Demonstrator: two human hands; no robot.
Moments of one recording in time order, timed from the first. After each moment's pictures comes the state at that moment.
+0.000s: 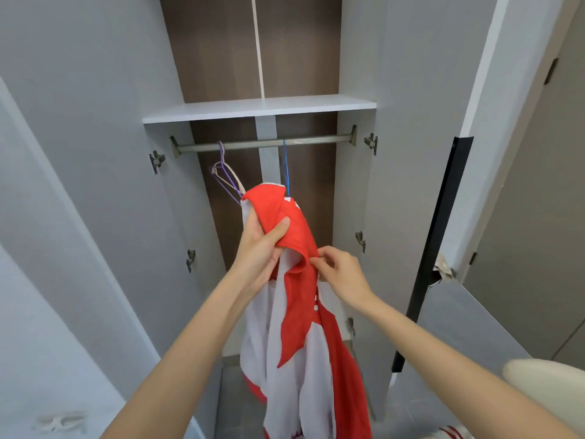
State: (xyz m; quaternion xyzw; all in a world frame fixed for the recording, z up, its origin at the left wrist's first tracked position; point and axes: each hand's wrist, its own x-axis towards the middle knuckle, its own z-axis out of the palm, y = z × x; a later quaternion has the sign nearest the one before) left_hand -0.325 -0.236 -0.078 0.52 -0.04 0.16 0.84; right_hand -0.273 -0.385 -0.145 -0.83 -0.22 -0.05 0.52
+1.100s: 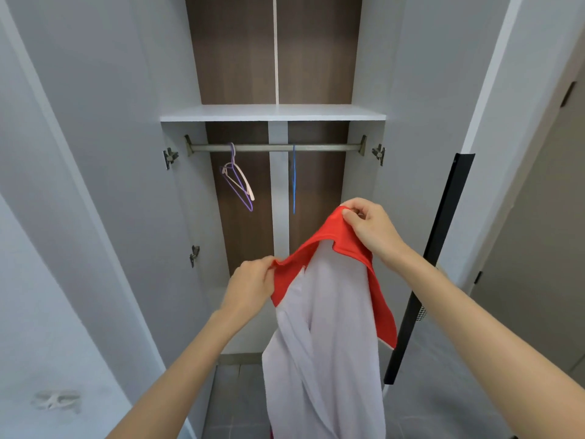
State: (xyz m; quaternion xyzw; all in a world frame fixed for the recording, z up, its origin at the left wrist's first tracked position) left_hand -0.351 -0.223 -0.130 0.95 0.05 0.22 0.23; right_hand -0.249 -0.423 -0.051 -0.82 -0.24 -0.09 0.52
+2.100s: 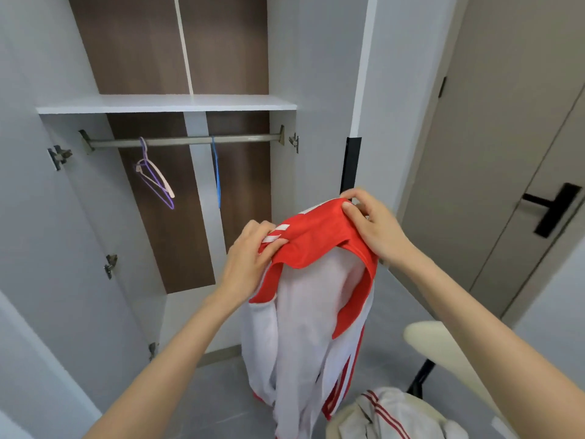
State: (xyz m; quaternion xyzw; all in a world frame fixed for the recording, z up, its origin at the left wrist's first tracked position) left_hand -0.324 -0.341 -0.116 0.86 -0.15 0.29 0.38; right_hand -0.299 -0.575 -0.051 -0.84 -0.23 -0.16 0.45
